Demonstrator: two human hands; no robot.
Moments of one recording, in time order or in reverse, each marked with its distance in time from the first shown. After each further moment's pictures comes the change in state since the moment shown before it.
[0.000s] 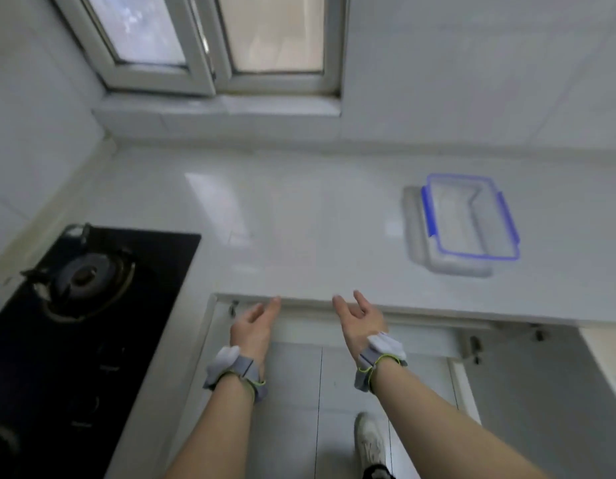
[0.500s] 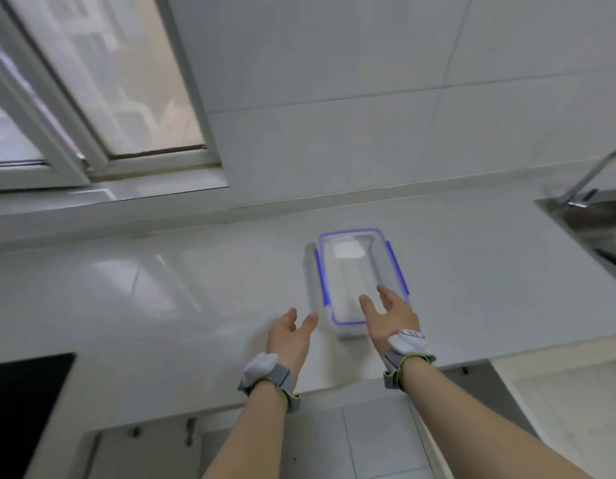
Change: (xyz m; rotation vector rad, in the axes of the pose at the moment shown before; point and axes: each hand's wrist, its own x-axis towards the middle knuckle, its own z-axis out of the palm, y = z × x) left_hand -0.005 0.066 0.290 0.223 -0.380 0.126; right_hand 0.112 -0.060 -0.241 -0.137 0.422 -0.095
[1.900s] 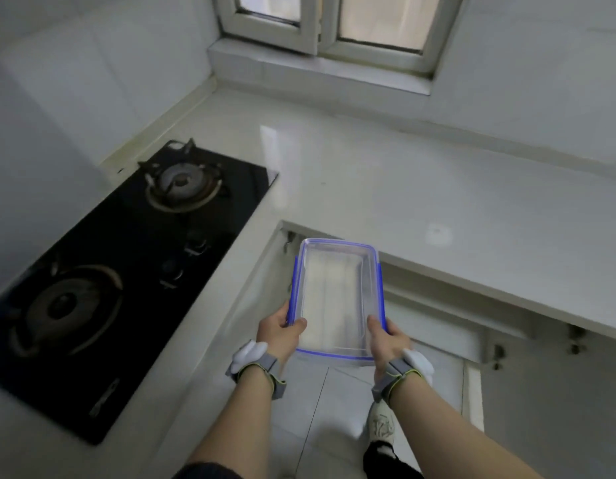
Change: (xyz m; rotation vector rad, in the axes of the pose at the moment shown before) left_hand -0.235 -0.265 -0.272 -0.250 0.351 -0.062; right_hand -0.316 0.126 0.195 0.143 -0.280 0.217
